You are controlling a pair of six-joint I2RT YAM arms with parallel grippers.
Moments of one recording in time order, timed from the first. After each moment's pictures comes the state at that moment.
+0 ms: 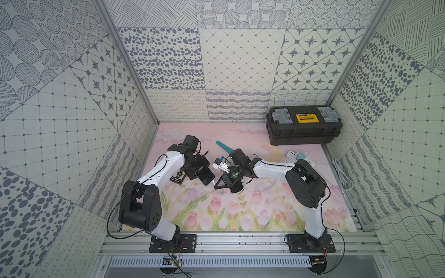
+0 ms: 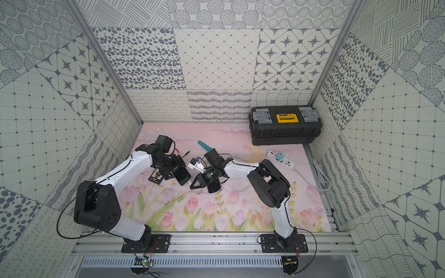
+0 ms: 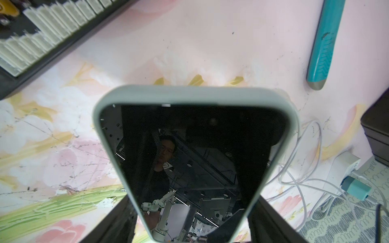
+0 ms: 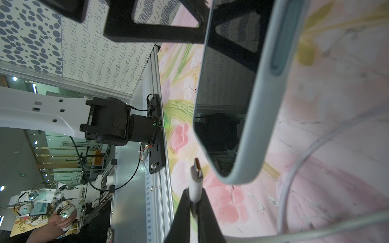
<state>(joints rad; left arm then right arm) -0.15 1.57 1.18 -0.93 0.24 -0.91 0.80 2.01 1.29 -0.19 -0.95 0.24</state>
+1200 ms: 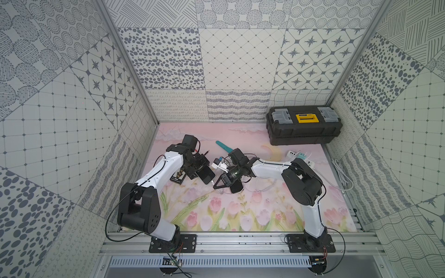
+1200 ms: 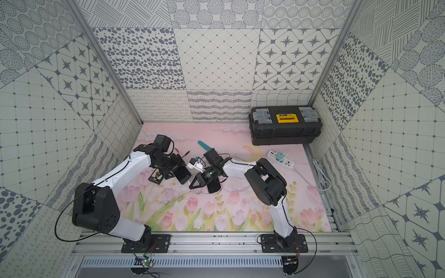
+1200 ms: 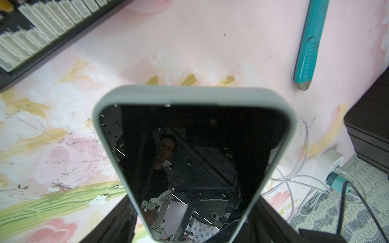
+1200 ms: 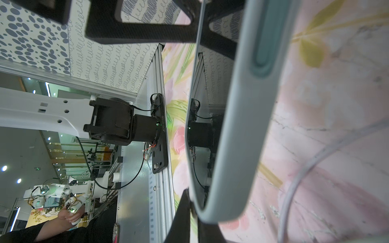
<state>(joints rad) -0.14 1.55 1.18 -0.92 0.26 -0.93 0.79 2.06 1.33 -0.20 -0.99 0.23</state>
